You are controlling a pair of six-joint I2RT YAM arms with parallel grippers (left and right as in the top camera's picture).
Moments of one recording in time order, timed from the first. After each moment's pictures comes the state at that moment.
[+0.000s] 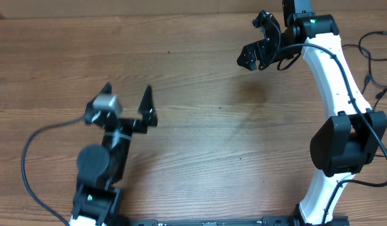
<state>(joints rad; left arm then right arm) -0.26 0.66 0.43 0.34 -0.10 -0.22 0.10 2.06 1.96 -1.09 -0.40 -0.27</state>
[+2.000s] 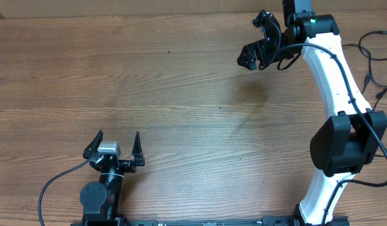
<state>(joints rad) 0.00 0.01 0.01 -0.07 0.07 -0.04 0.10 2.06 1.96 -1.09 -0.40 -0.27</state>
